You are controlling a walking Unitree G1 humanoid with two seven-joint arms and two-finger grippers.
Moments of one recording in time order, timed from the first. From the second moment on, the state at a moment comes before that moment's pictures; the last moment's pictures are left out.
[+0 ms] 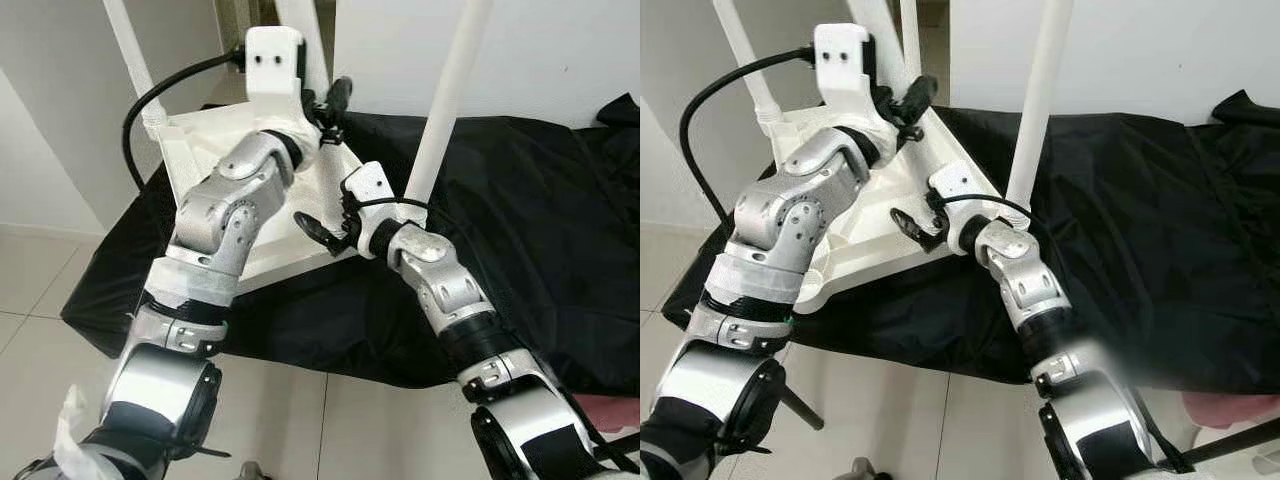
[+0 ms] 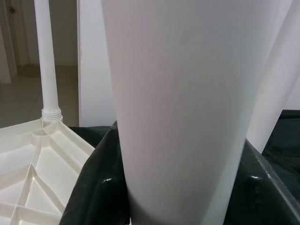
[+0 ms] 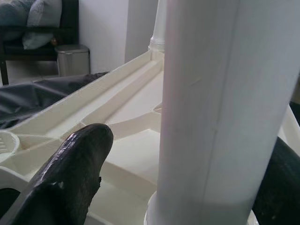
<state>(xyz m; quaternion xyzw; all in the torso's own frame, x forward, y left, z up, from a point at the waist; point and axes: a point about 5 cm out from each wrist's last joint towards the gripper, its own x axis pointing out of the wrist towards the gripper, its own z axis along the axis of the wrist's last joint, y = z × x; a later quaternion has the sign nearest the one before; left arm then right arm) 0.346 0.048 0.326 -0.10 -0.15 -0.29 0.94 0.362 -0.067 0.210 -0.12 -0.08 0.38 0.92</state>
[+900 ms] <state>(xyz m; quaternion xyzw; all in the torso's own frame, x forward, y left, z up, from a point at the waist) 0.342 0.036 0.323 -0.09 -0.14 -0.31 0.94 0.381 -0.061 0.213 -0.14 -0.07 0.33 0.93</state>
